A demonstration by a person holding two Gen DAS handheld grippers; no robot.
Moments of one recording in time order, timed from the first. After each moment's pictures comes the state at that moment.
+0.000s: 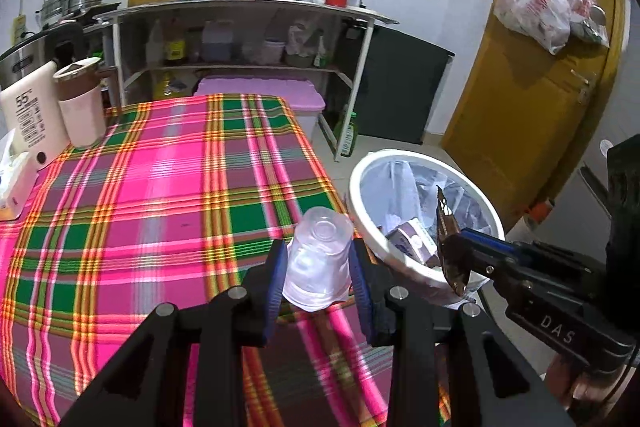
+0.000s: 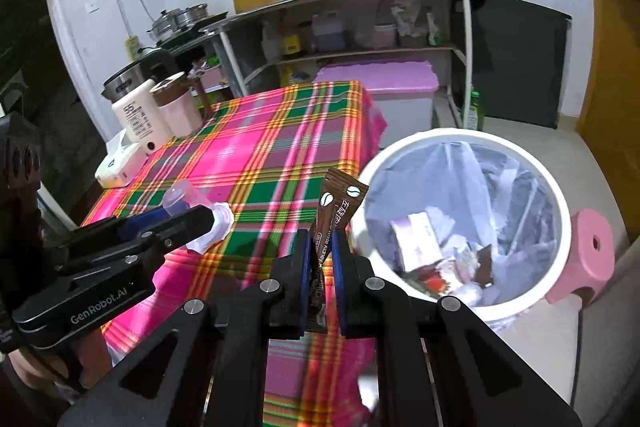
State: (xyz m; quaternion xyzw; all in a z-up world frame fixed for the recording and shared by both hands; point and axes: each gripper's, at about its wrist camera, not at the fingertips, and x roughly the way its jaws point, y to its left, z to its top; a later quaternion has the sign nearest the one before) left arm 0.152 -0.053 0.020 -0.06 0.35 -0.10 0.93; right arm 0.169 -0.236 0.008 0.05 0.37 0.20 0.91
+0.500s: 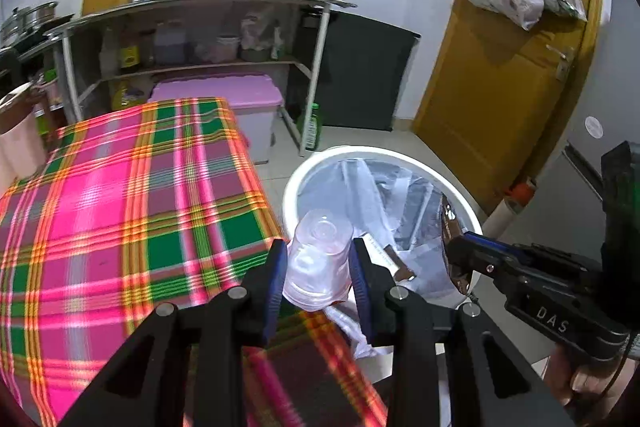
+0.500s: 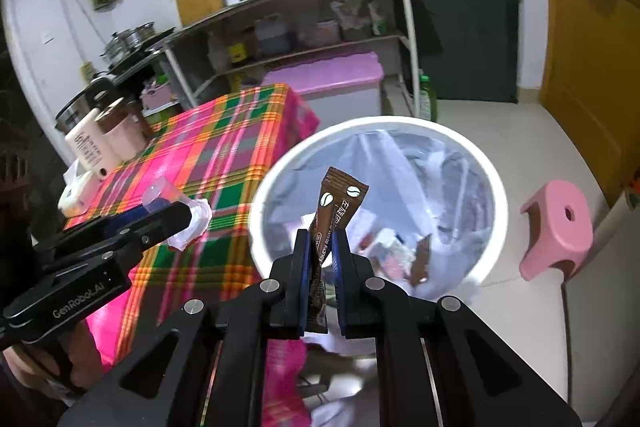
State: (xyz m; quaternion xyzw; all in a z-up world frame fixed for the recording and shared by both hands) left arm 0.192 -0.113 0.011 -0.03 0.36 -0.16 0.92; right arm 0.196 -0.305 -0.009 0.08 0.39 0.12 0.91
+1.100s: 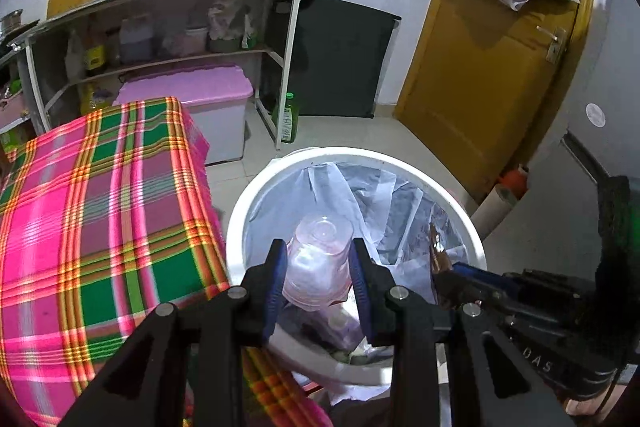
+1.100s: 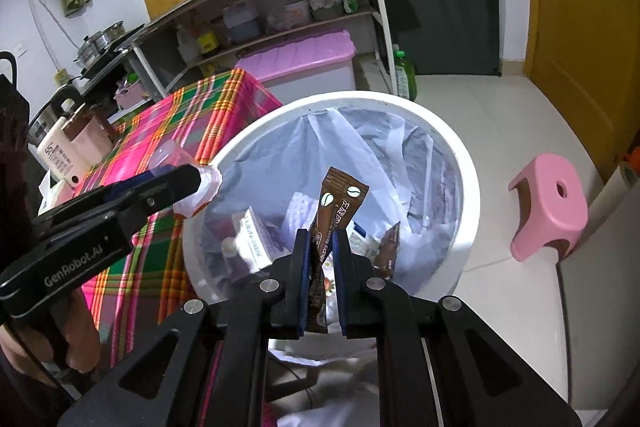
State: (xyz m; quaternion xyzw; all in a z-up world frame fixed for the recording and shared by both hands) left arm 0.240 -0.154 -0.003 -0.02 0.38 -0.20 0.90; right arm 0.225 -0.333 -0.038 0.10 0.43 0.10 0.89
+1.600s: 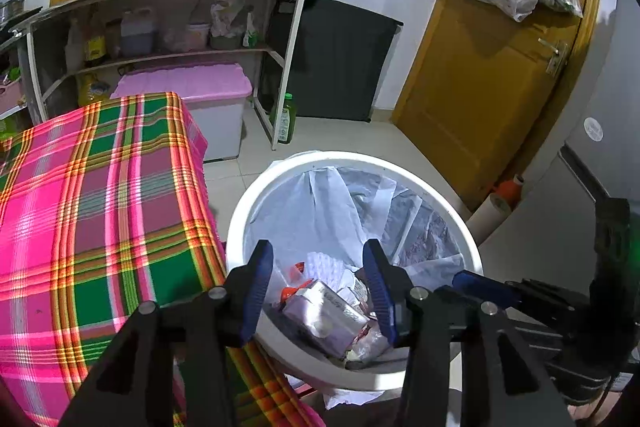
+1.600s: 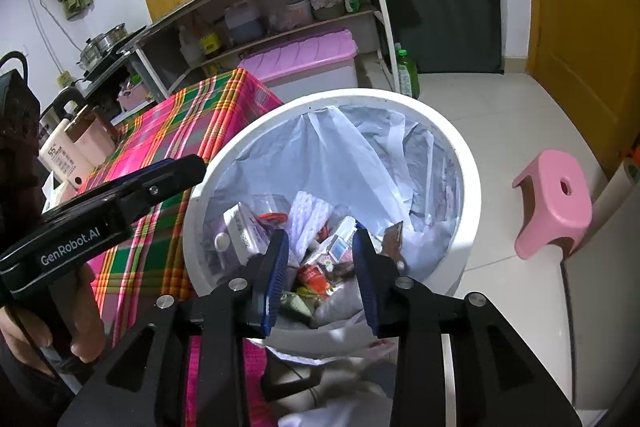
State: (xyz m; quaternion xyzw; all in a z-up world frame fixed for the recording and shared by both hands) left arm 0.242 -0.144 -0.002 -0.04 0.38 -0.20 0.90; right arm 0.218 -0.334 -0.034 0.11 0.42 0.11 0.90
